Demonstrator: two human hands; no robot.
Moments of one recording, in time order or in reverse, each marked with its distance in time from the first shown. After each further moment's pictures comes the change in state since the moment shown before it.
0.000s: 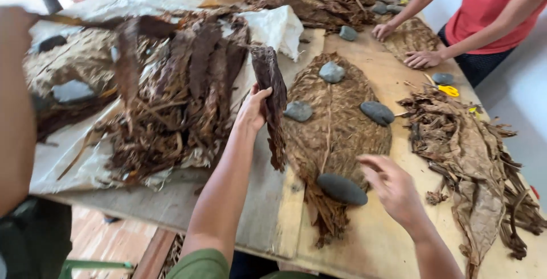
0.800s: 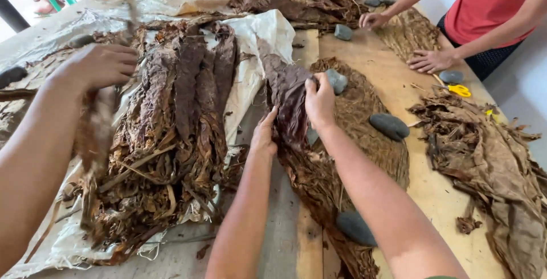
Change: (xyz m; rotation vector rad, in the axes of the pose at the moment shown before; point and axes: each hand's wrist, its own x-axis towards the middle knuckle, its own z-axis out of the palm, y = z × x) left_hand 0.088 -0.066 -0.050 -0.079 0.294 -0.194; right_hand 0.284 -0.019 0.173 0.137 0.350 -0.001
